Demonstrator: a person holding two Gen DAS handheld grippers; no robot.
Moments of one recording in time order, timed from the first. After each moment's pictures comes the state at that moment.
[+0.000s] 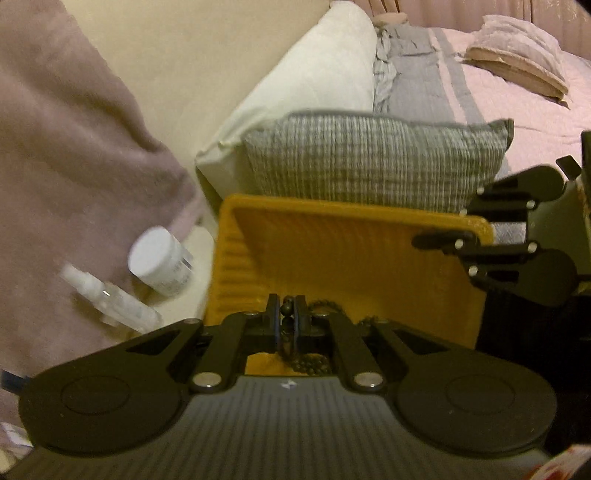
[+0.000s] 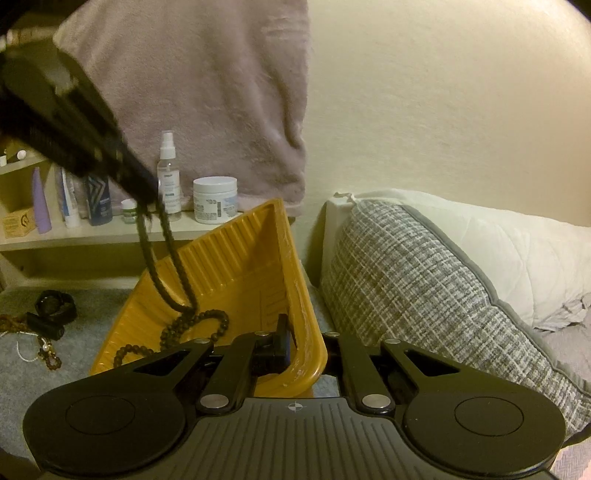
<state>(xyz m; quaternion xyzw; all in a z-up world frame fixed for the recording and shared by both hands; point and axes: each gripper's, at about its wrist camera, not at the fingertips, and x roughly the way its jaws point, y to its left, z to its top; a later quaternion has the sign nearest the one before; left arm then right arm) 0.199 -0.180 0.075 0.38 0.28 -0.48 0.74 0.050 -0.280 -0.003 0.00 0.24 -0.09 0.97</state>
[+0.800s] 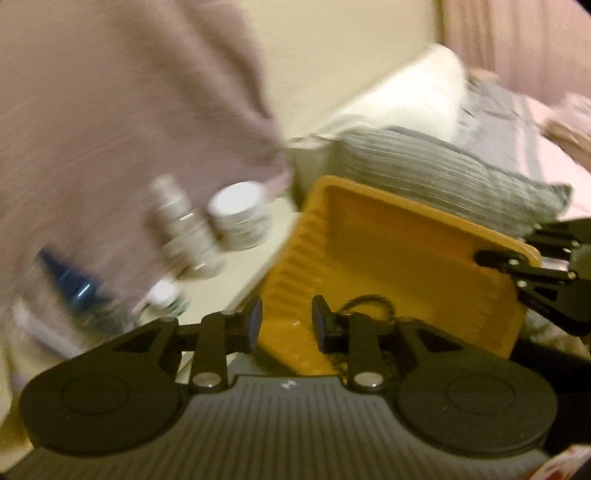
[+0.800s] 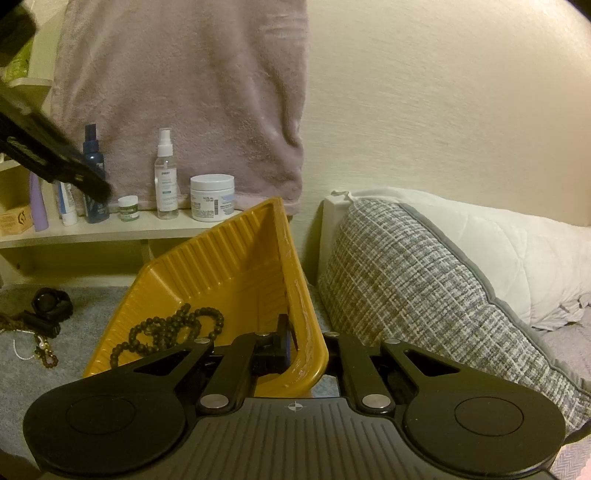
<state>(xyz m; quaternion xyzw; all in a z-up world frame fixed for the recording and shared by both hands) 0.219 -0.102 0.080 0.25 0.30 -0.38 0.84 0.049 -0.280 -0.003 0.00 0.25 -0.09 0.96</state>
